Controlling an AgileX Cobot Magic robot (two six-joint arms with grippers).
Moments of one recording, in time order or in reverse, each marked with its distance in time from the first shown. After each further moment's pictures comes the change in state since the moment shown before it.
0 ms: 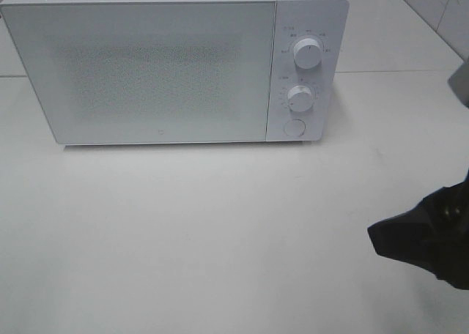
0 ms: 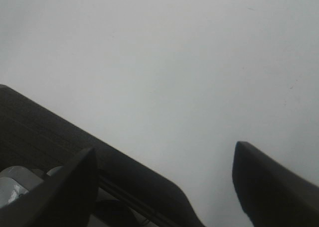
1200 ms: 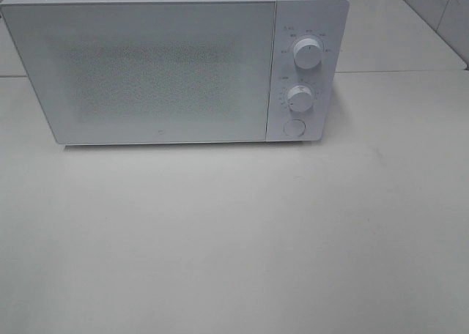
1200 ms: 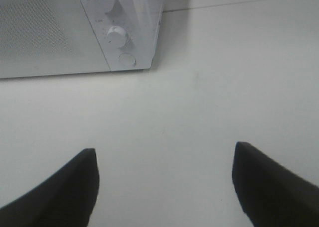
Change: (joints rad) left arm 0.000 0.000 0.000 0.000 0.000 0.000; right arm -0.490 -0.716 0.000 -0.068 0.306 -0.012
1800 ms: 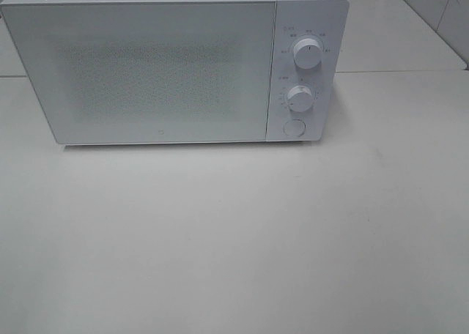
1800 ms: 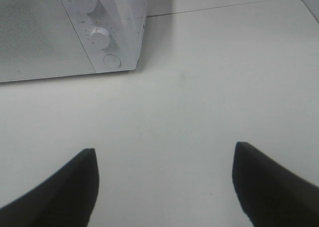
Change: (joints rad) left arm 0.000 0.000 0.000 0.001 0.000 0.000; right arm -0.044 -0.109 0.062 -0.014 0.018 0.002
